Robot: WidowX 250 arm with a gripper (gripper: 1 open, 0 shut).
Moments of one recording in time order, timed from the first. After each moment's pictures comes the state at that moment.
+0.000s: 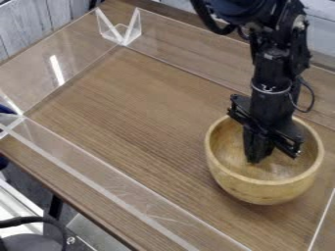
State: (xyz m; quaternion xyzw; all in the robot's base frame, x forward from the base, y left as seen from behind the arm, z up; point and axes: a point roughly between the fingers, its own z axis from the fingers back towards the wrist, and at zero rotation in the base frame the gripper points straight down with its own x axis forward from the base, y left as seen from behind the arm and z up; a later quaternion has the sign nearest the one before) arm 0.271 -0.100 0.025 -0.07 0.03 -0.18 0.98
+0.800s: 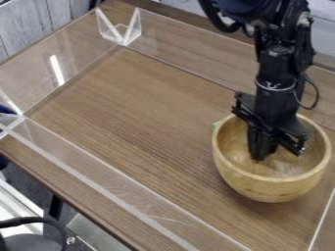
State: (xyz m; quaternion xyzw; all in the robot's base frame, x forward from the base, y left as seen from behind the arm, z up) arm 0.273 -0.104 0.021 -0.07 0.04 -0.18 0.98
